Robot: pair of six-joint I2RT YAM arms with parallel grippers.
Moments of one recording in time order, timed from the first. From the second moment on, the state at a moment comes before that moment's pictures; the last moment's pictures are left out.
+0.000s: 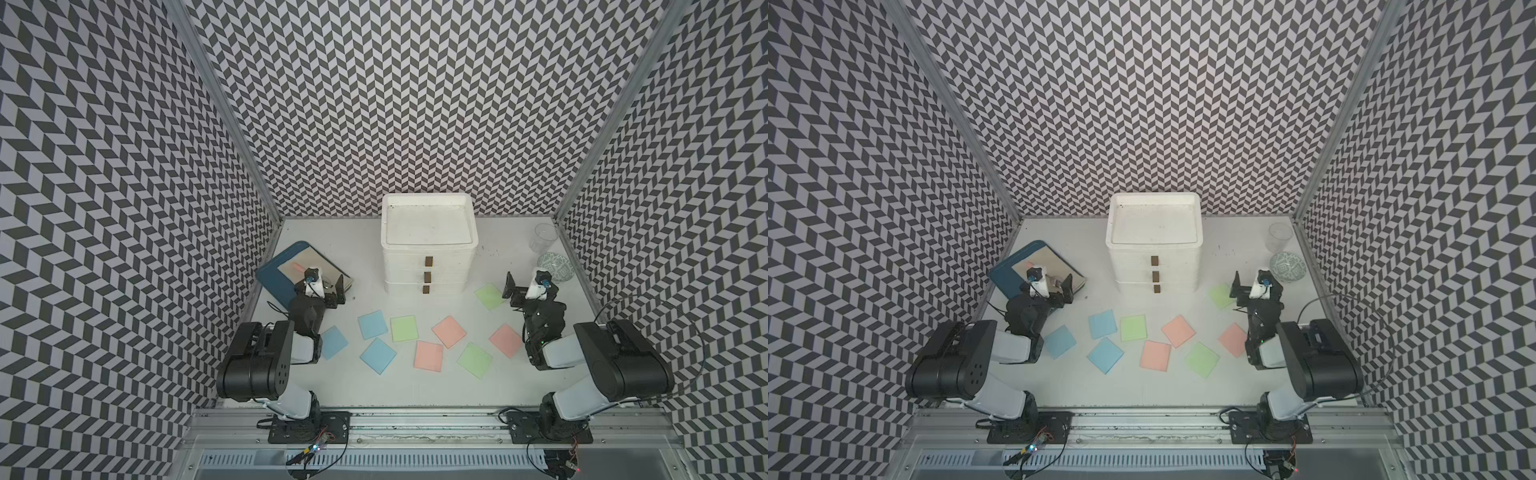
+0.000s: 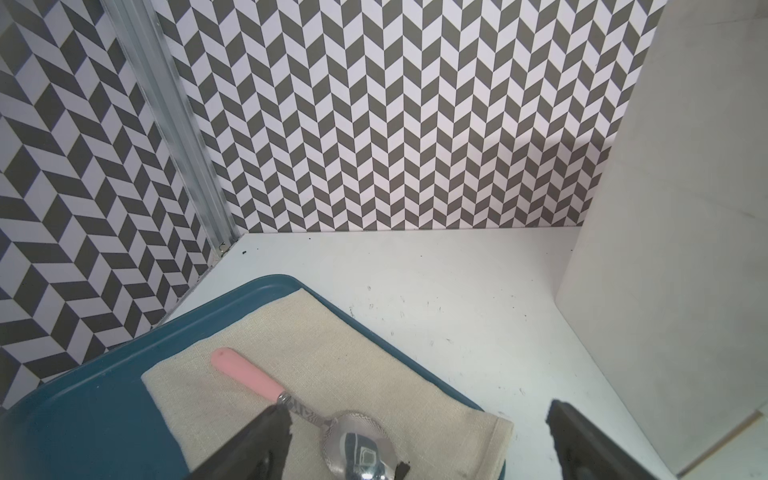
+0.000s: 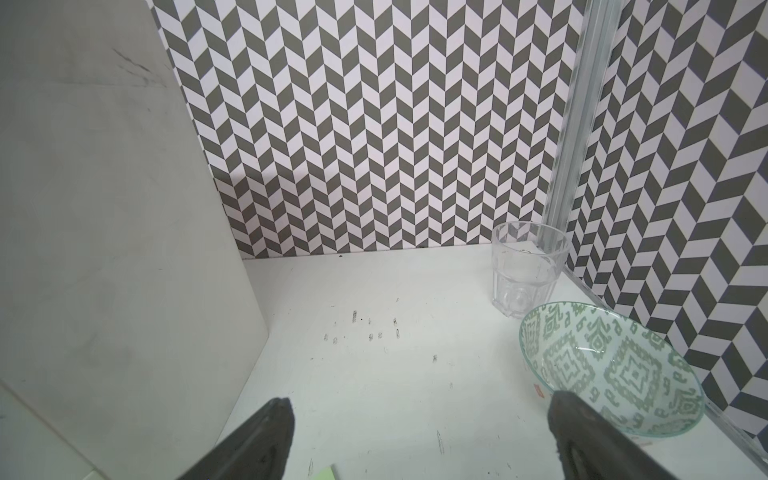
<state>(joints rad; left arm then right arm) 0.03 1.56 0.26 1.20 0.12 0.01 0.08 1.56 0.20 1.33 0.17 0.02</state>
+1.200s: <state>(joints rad) 0.03 1.56 0.26 1.20 0.12 0.01 0.08 1.56 0.20 1.33 0.17 0.02</state>
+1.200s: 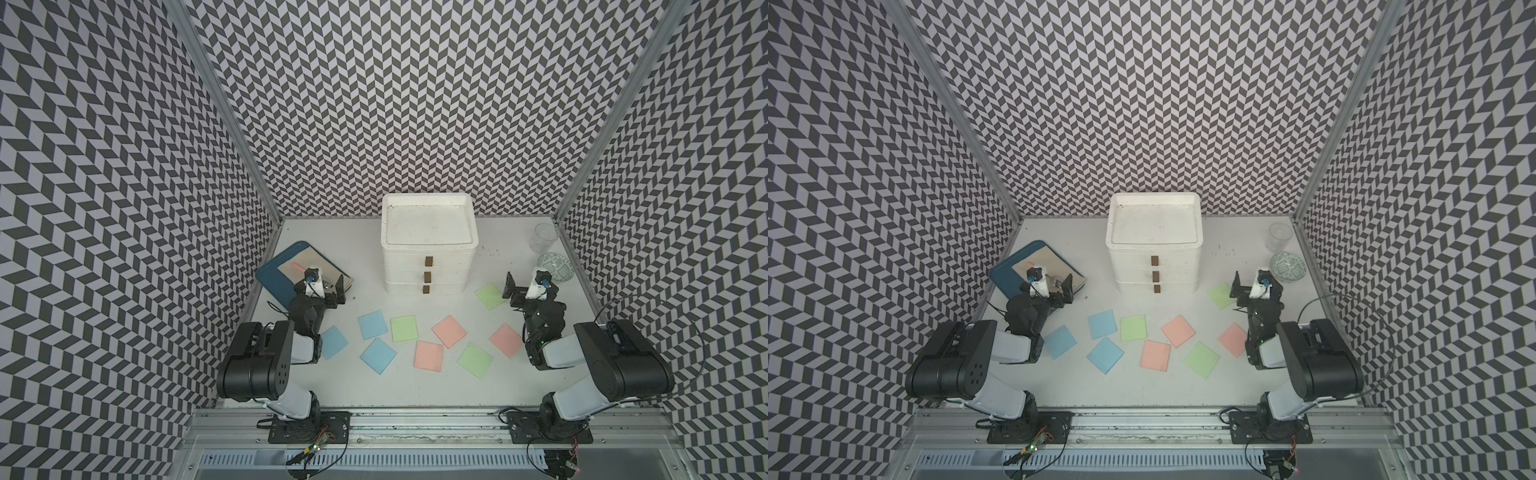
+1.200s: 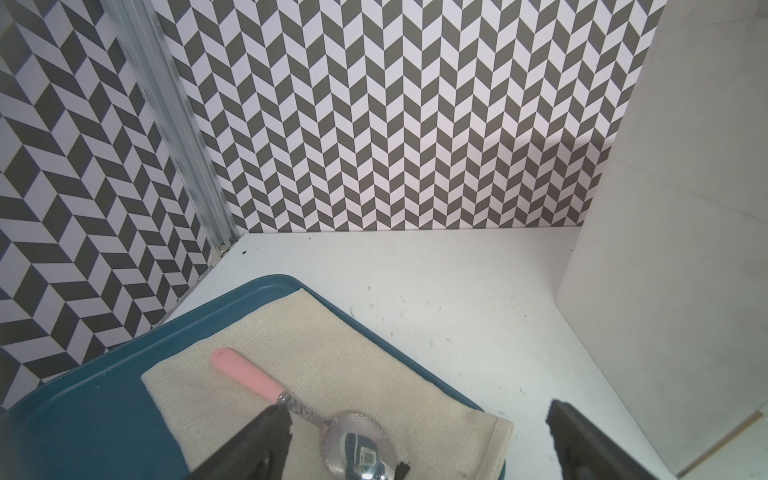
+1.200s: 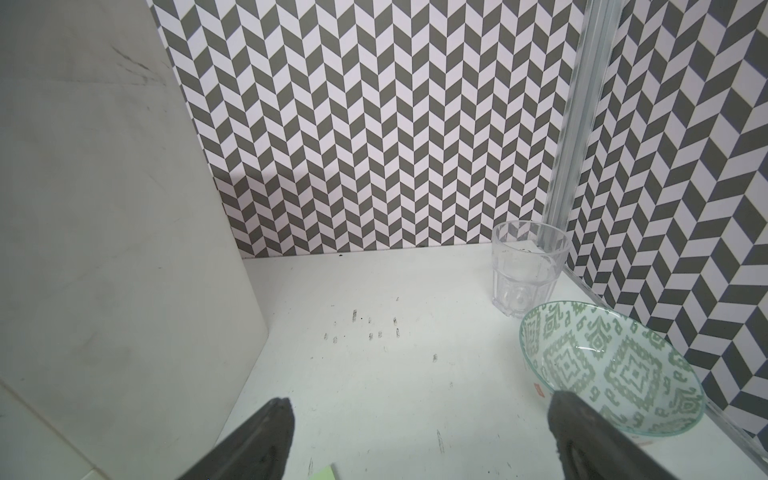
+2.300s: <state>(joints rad) -0.11 1.44 0.56 0.77 0.56 -0.54 0.24 1.27 0.52 0.62 -0.25 0.41</state>
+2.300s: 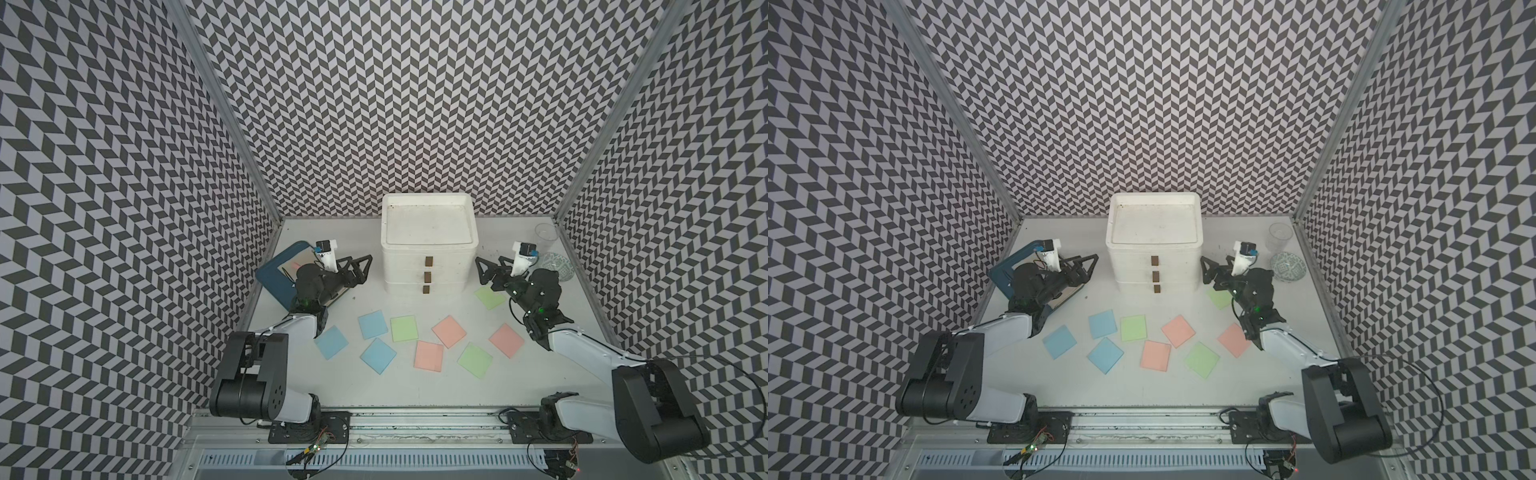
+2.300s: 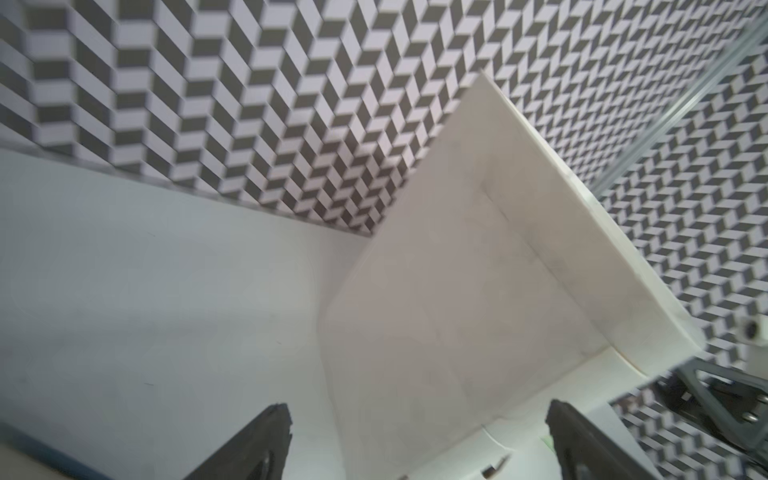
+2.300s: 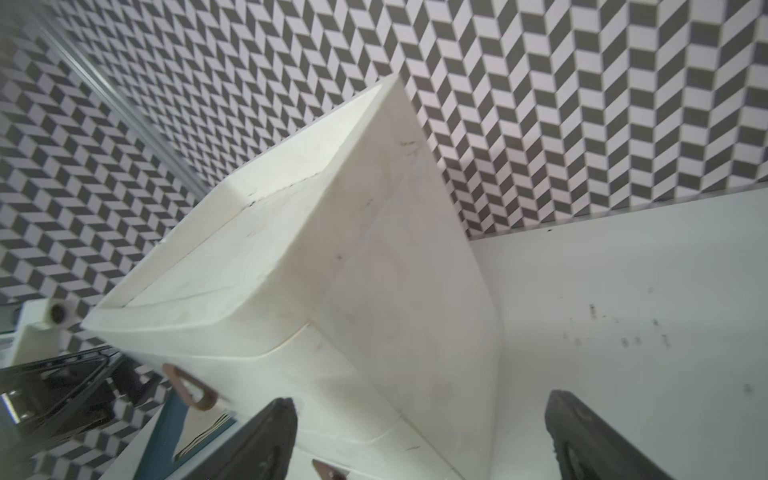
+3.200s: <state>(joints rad) -0.30 1.54 0.51 0.86 0.56 -0.50 0.28 1.49 0.75 0.54 -0.30 0.43</state>
